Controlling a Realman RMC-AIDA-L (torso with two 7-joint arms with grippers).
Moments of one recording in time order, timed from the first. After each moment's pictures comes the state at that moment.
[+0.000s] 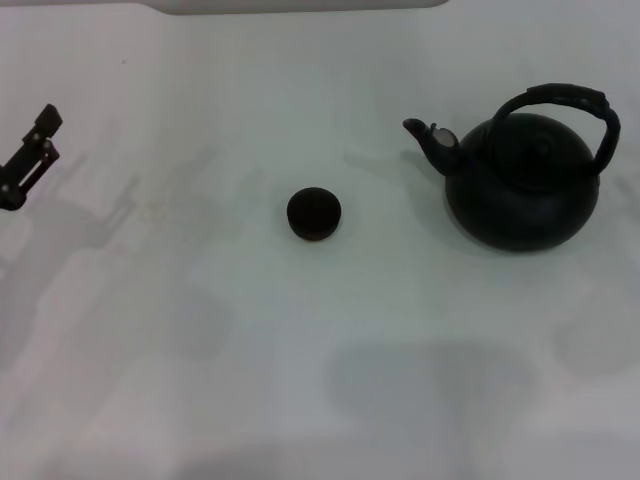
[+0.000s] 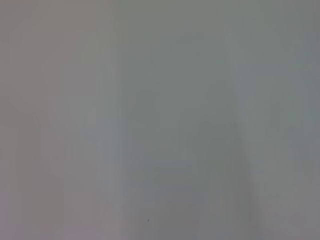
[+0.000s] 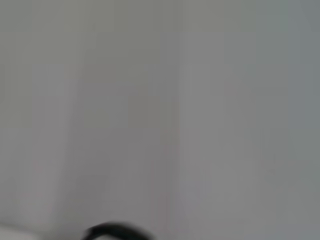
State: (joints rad) left arm -0.12 -2.07 1.08 0.42 0.87 1.43 -0.50; right arm 0.10 1.94 -1.35 -0.26 -0.53 -1.45 0.51
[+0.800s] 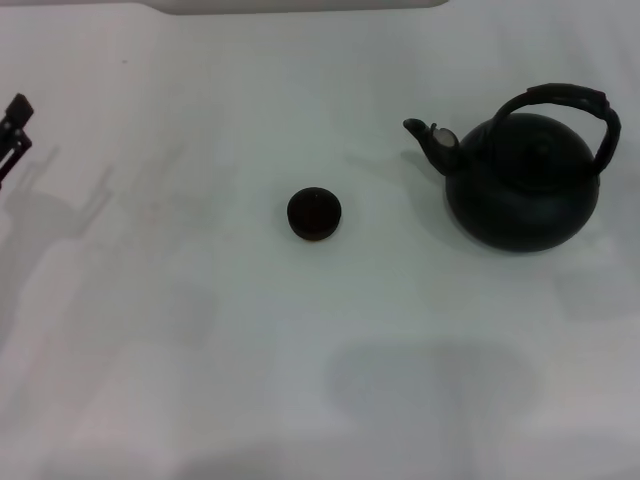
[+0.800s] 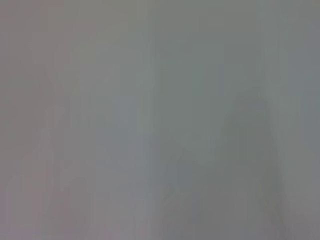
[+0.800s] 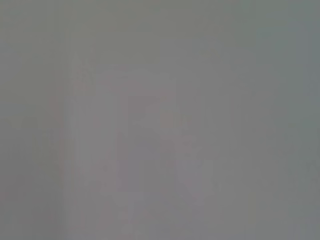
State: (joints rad) left arm -0.12 -2.07 1.02 0.42 0.88 1.40 -0.54; right arm 0.19 1.97 -1.06 -0.27 -0.53 -1.37 0.53
